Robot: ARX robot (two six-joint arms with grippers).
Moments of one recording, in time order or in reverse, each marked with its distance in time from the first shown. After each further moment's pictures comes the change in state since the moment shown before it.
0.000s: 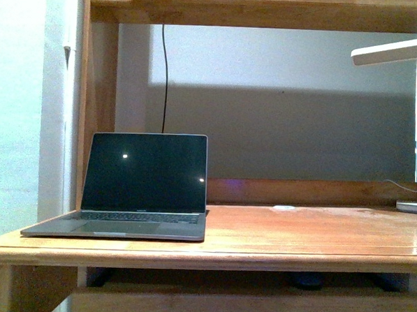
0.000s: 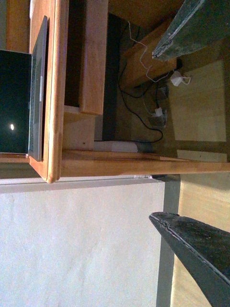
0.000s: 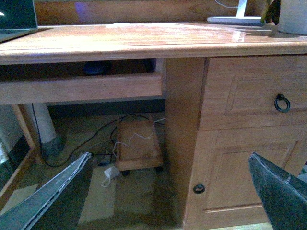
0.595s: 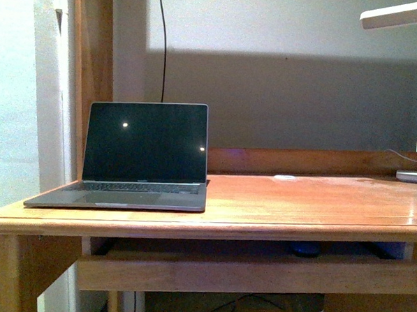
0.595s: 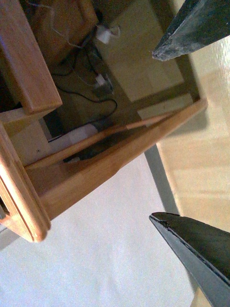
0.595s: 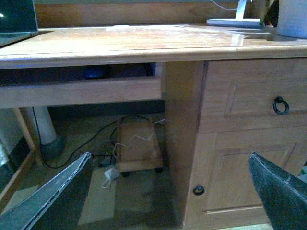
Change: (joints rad) left arm 0.047 1.242 0.376 0.616 0.105 0.519; right arm 0.000 0.000 0.000 0.000 0.000 0.000
